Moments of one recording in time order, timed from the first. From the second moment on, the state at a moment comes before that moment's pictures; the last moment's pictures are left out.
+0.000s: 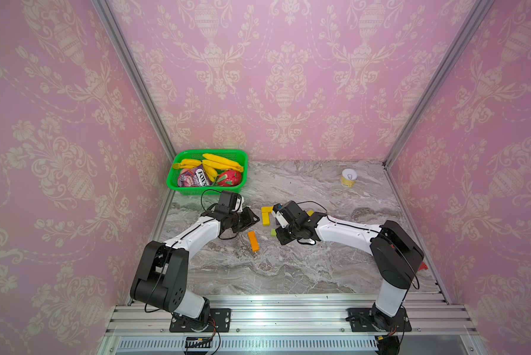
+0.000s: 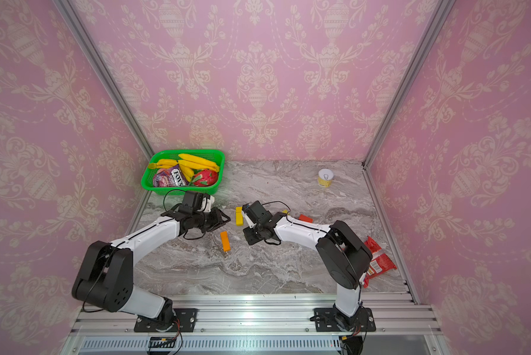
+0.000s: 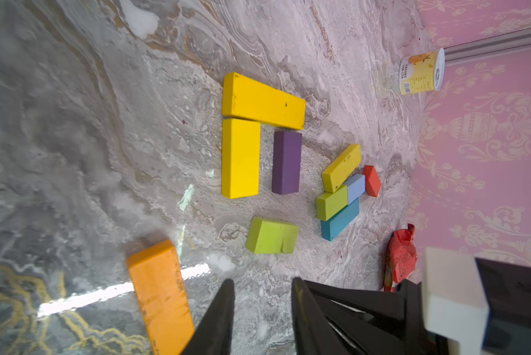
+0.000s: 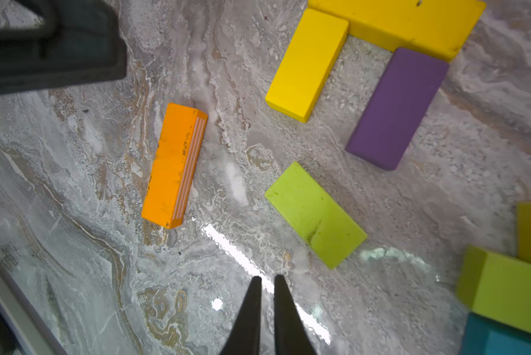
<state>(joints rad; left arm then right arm) -0.31 1.50 0.88 -0.31 0.45 -0.73 0.83 1.82 1.18 -0.36 -0.15 0.35</state>
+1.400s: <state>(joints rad) -0.51 1.80 1.01 -0.32 0.22 -0.72 0.67 1.90 1.08 -0.22 -0.36 0.53</state>
